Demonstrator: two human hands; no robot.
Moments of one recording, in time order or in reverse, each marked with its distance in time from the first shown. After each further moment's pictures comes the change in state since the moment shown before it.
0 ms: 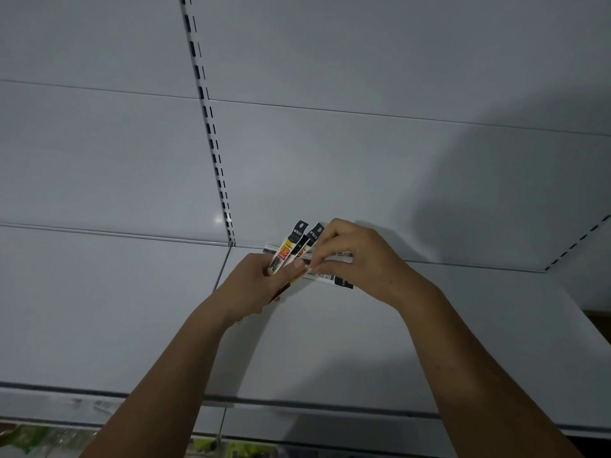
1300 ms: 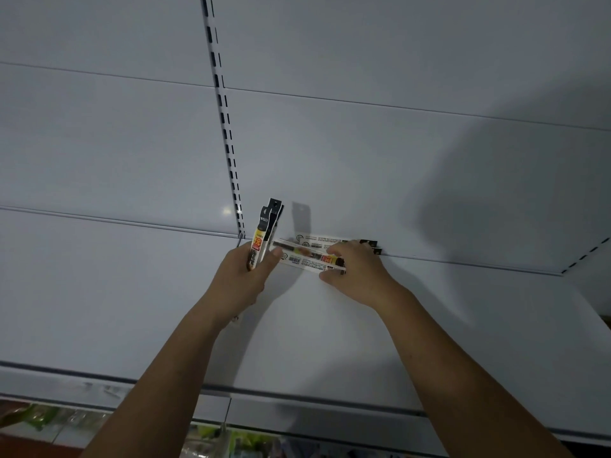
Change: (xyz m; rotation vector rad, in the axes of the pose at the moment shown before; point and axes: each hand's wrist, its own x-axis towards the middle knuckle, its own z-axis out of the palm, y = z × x) left_hand -0.004 -0.033 -0.008 -0.214 0.243 -0.011; right_hand 0.012 0.062 0.048 -0.378 -0.044 0.485
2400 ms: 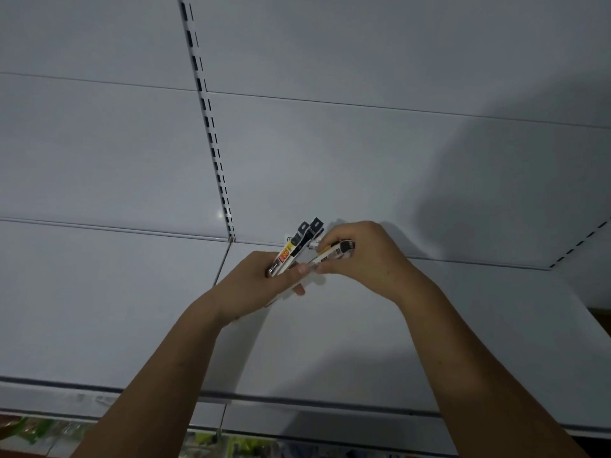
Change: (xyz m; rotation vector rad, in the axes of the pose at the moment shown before) left_hand 0.000 0.030 0.016 0.173 -0.370 0.131; right_hand -0.032 -0.024 -0.063 0.316 0.078 -0.230
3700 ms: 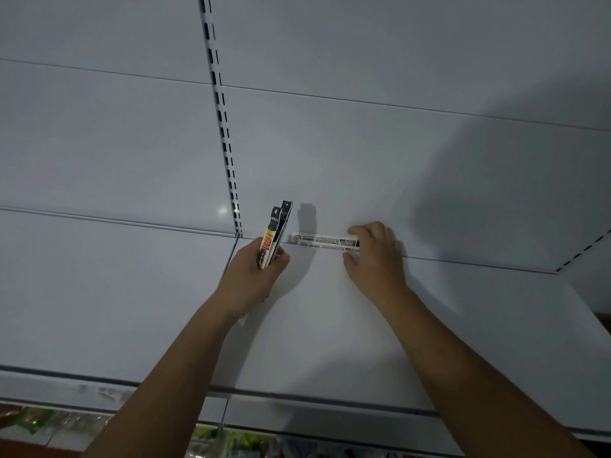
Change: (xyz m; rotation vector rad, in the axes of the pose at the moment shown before) left_hand 0.008 -0.038 0.003 -0.144 0.377 -0.107; right_hand 0.021 0.080 0.051 -0.546 0.367 0.104
